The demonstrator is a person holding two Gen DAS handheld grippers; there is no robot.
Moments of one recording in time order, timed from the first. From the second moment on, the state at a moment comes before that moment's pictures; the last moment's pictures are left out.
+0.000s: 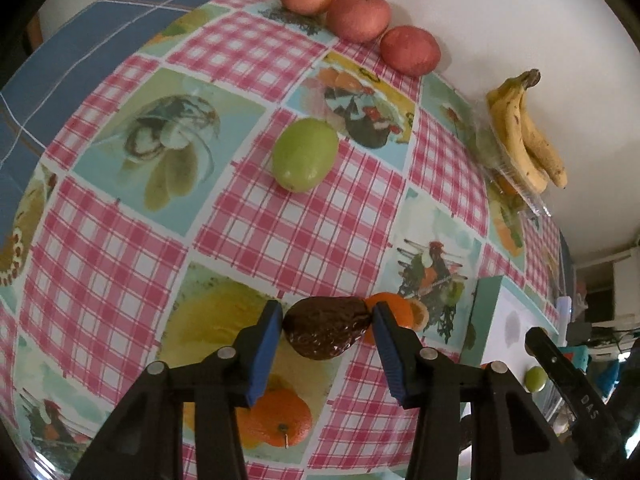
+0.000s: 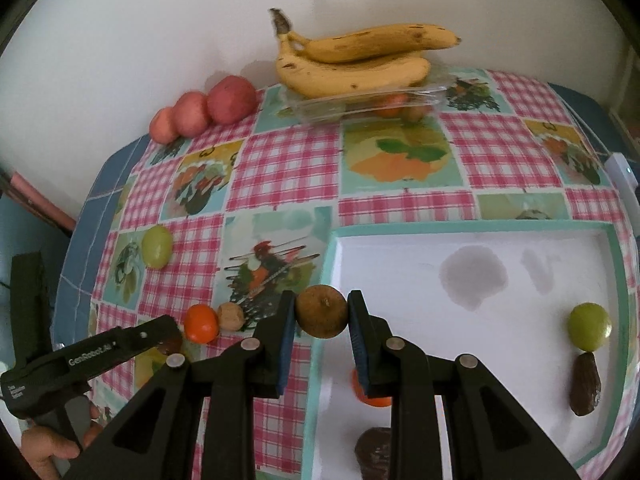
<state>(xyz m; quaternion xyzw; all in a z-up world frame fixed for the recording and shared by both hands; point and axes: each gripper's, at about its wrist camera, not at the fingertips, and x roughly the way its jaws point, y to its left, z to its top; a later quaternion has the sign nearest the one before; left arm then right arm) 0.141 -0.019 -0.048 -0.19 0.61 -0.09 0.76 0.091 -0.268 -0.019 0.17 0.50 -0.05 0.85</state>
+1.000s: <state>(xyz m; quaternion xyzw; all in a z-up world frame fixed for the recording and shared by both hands) 0.117 -0.093 0.021 -0.15 0.56 -0.18 0.80 0.012 -0.436 -0.009 0.29 0.44 -0.23 0.82</state>
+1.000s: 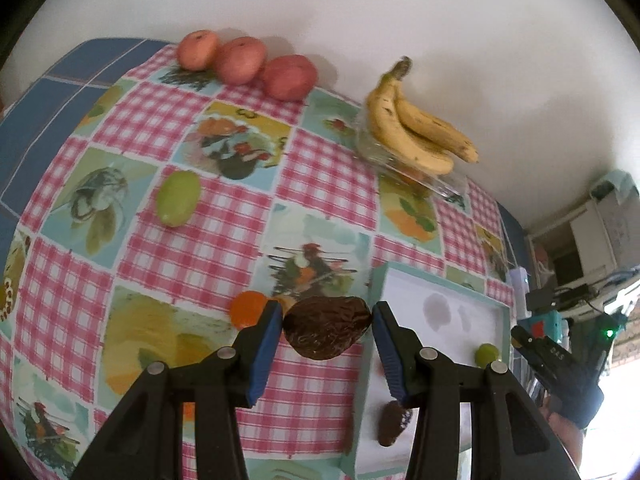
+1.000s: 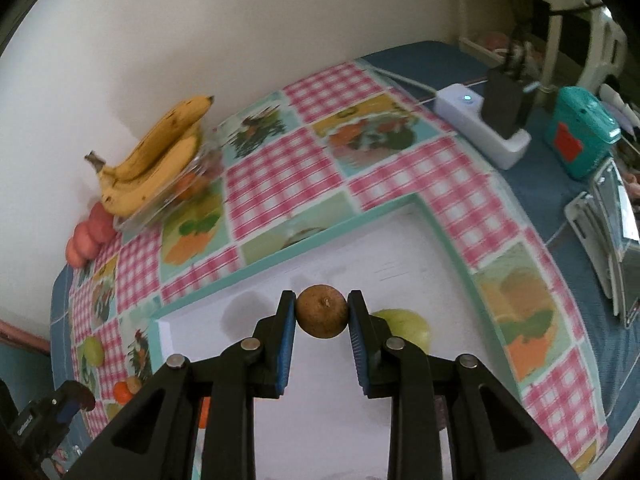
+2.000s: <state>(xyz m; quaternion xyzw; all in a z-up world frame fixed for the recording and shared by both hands) 0.092 -0.230 -0.014 0.02 0.49 -0.26 0.83 0.018 -0.458 -0.039 0.26 0.44 -0.23 0.83</state>
